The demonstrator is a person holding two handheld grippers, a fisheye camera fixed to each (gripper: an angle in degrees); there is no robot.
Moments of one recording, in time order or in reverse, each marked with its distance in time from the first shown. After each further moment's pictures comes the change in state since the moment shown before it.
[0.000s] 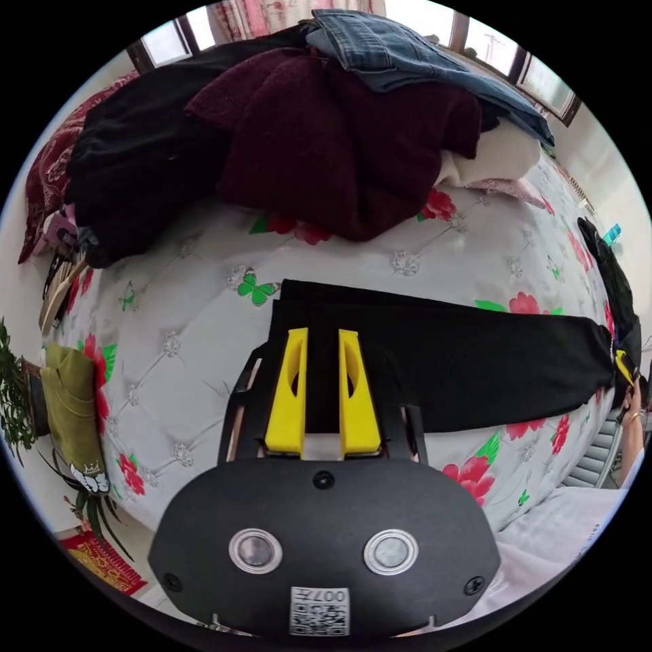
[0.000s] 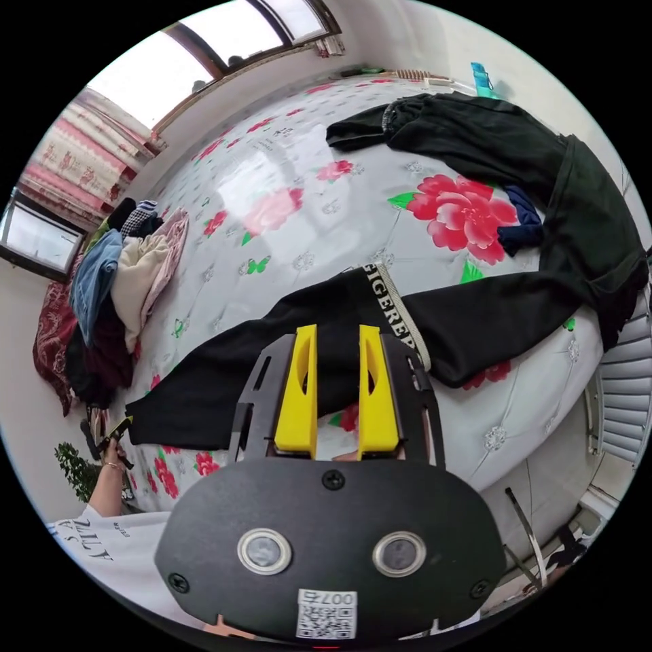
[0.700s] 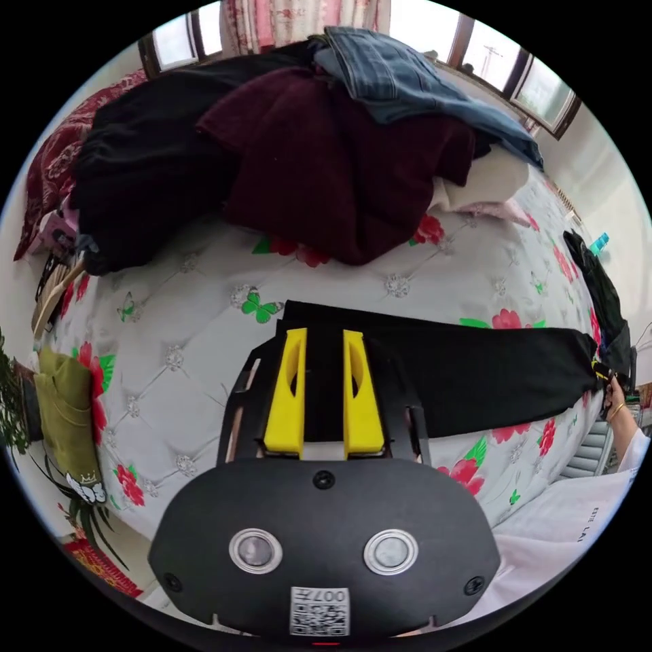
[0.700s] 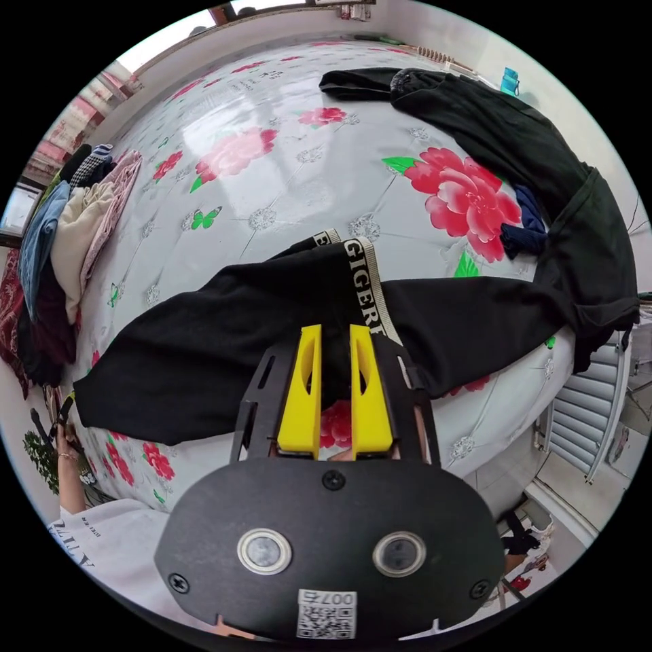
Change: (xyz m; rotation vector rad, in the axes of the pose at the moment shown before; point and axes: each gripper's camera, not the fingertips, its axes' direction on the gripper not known) left arm -0.002 -0.016 -0.019 -0.003 0.032 0.027; right arm -0.039 -0.037 0.065 -0.180 0.220 -0.075
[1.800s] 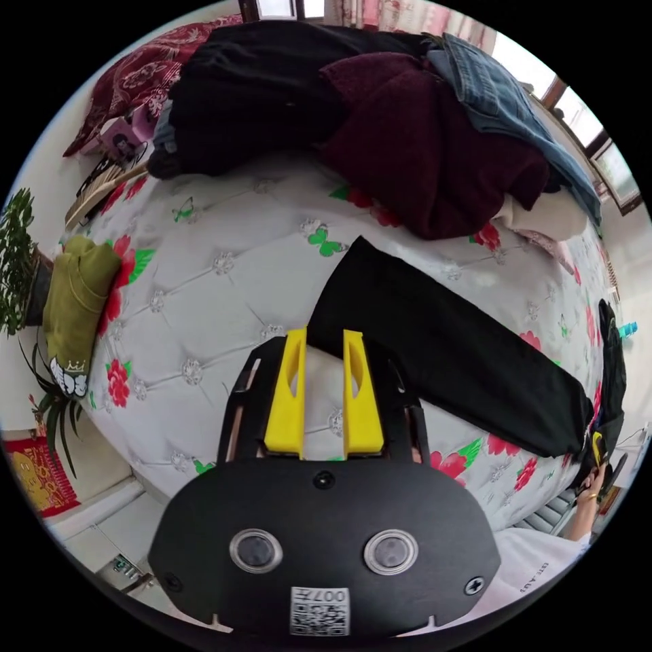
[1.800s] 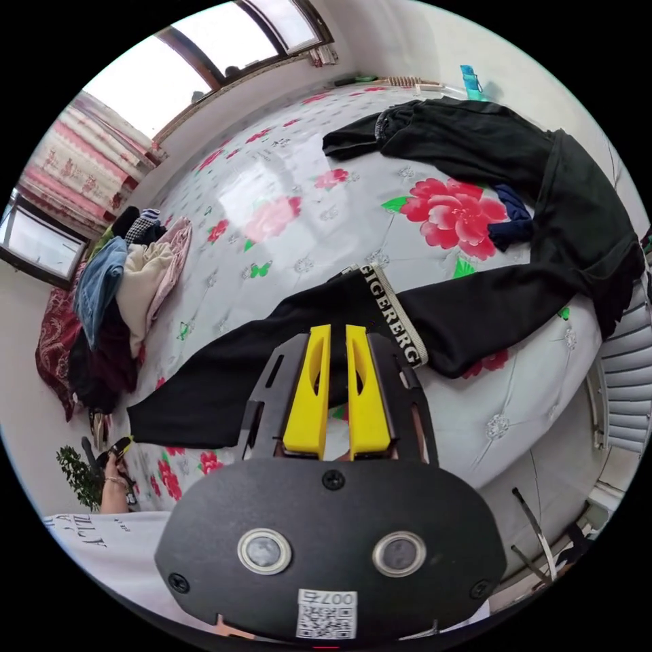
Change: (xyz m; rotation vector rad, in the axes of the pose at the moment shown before) left arm -0.033 -0.024 -0.012 -0.058 -0.037 -0.359; right arm 0.019 0.057 -0.068 0.220 -0.235 0.091
